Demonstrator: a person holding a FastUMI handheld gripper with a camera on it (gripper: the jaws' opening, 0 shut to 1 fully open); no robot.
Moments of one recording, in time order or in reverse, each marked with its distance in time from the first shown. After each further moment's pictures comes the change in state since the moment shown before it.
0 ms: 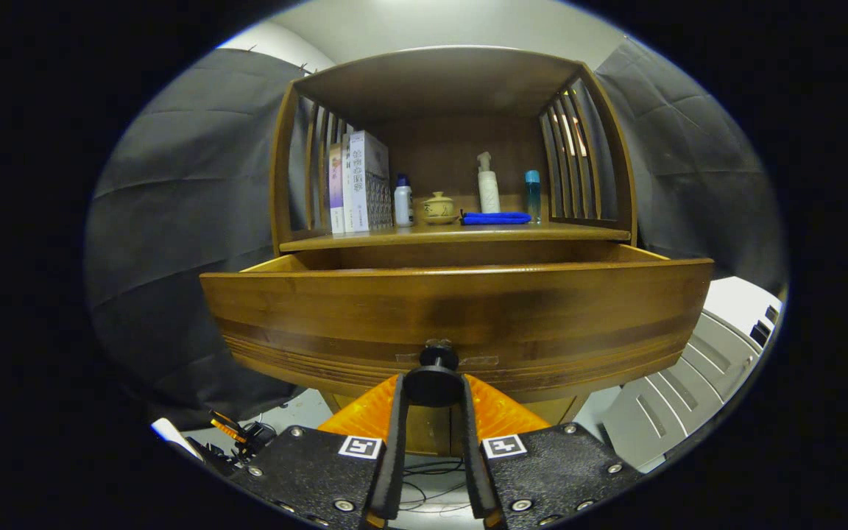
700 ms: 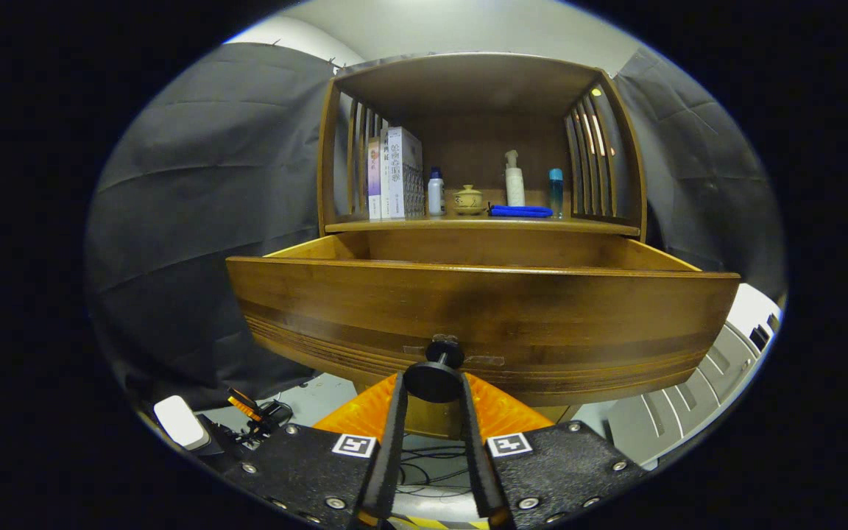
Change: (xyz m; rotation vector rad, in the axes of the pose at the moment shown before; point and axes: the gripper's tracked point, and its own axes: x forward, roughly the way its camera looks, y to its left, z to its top) arm -0.048 0.015 -0.014 -0.028 0.026 0.106
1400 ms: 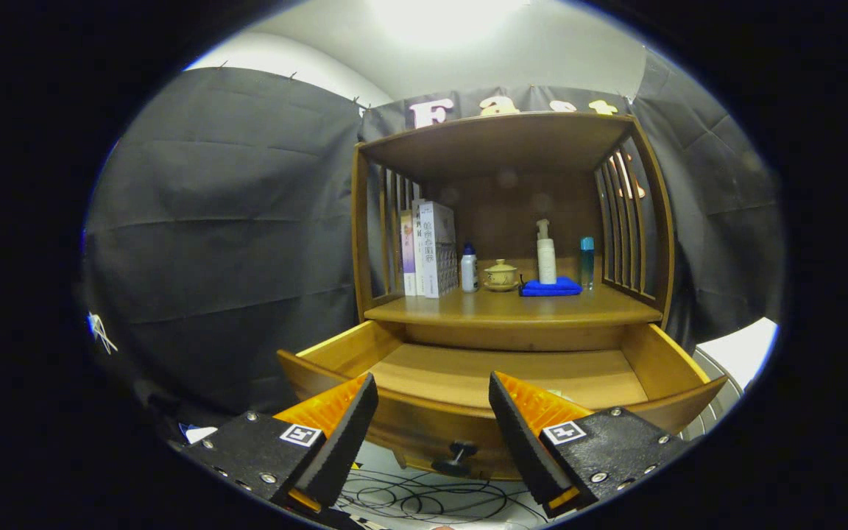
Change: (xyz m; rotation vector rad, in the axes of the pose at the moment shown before) arm -0.007 0.014 0.135 -0.004 -0.165 0.149
